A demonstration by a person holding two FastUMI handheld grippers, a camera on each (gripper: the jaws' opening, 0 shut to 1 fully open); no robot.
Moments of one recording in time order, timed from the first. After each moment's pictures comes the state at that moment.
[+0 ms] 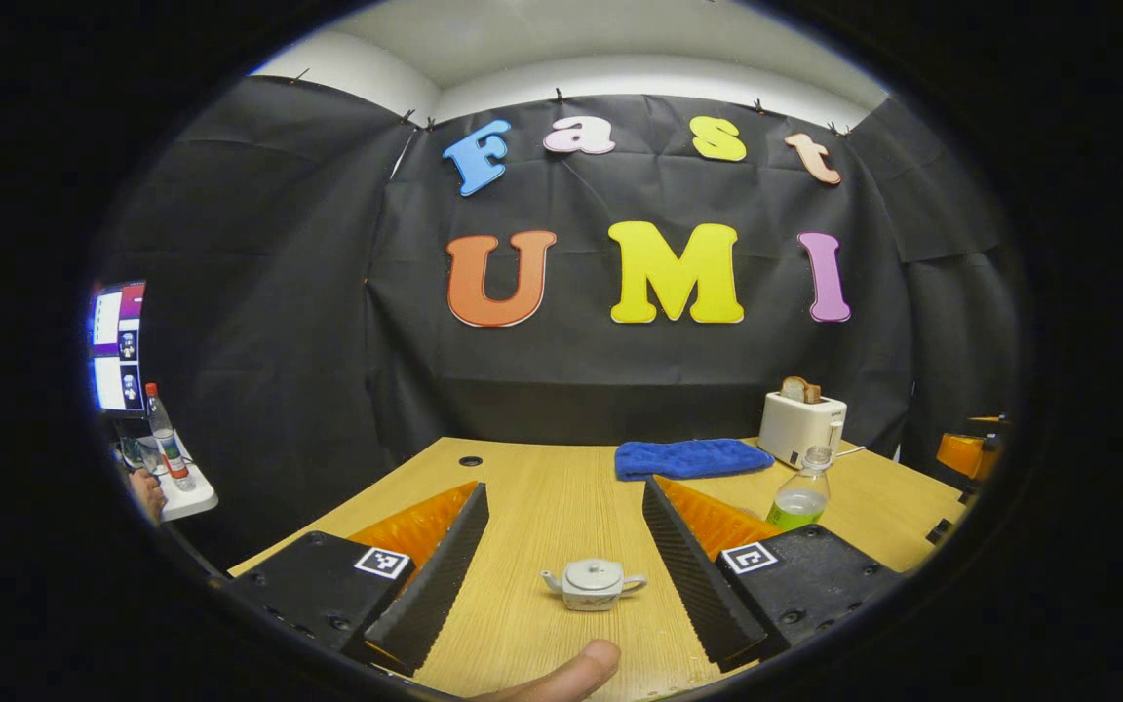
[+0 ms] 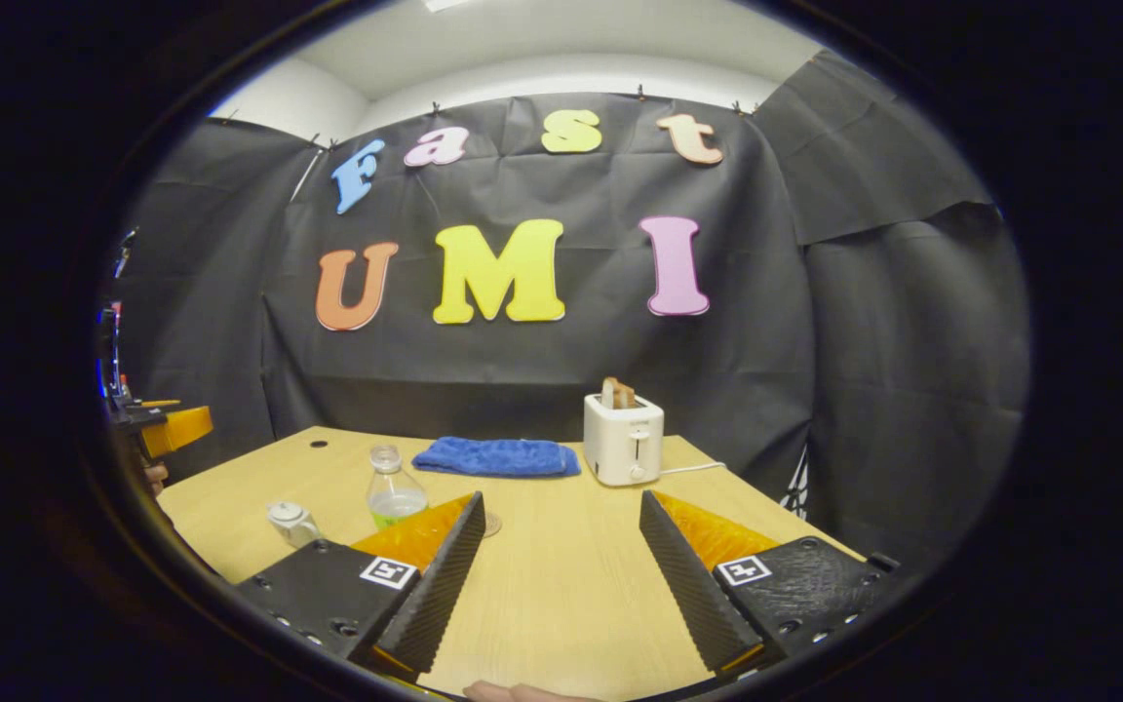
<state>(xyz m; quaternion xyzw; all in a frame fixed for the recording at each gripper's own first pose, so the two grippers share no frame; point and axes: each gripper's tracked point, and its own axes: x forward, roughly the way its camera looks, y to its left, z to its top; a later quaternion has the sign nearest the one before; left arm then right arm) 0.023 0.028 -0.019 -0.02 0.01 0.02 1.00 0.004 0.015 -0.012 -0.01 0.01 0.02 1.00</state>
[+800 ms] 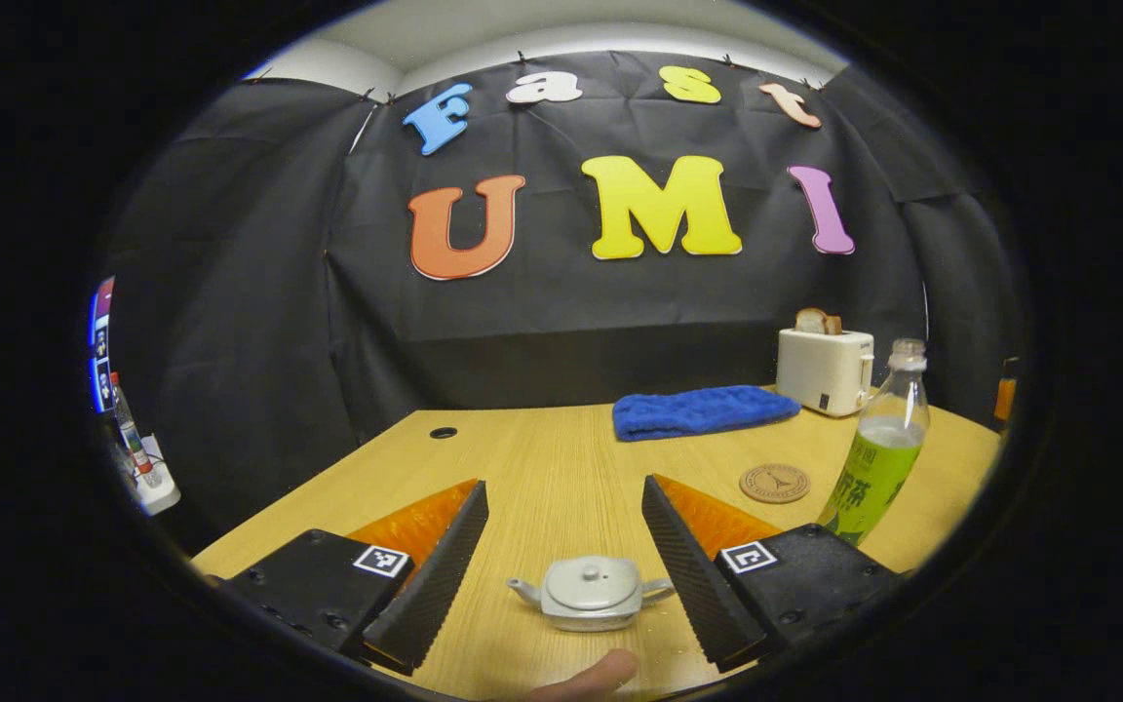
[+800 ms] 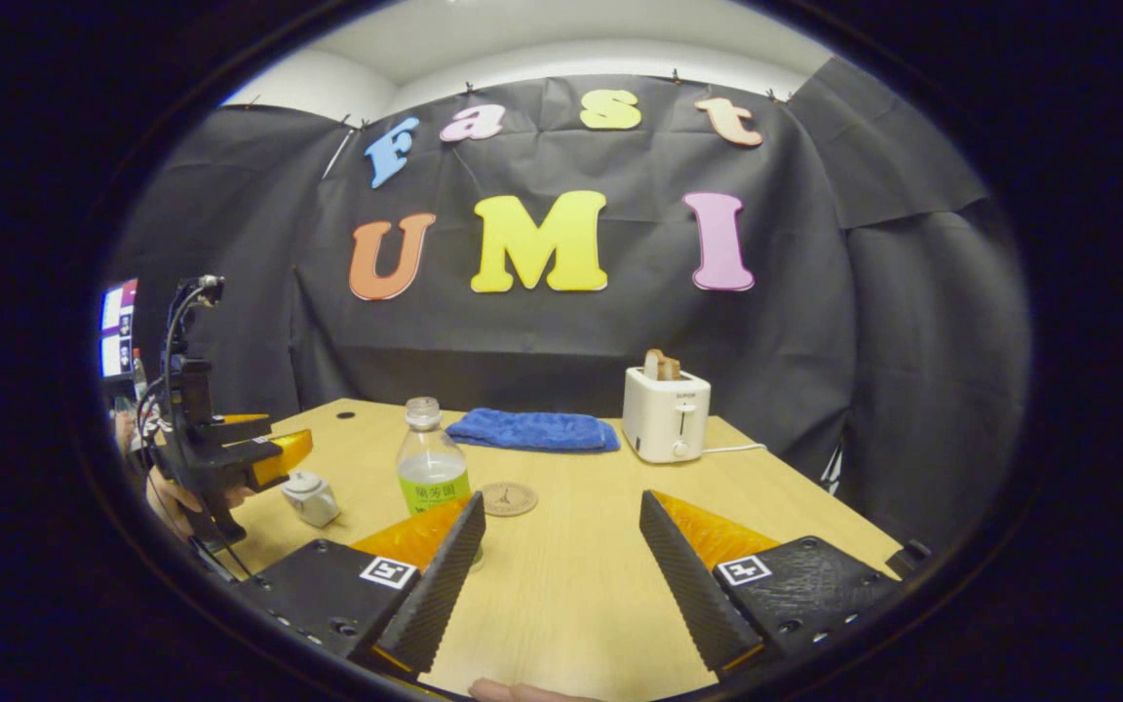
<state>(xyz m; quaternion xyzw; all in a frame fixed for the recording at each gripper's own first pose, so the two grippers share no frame) 0.114 0.009 -0.120 0.01 0.06 0.00 1.00 0.019 0.054 -0.055 -0.04 0.04 0.06 1.00</state>
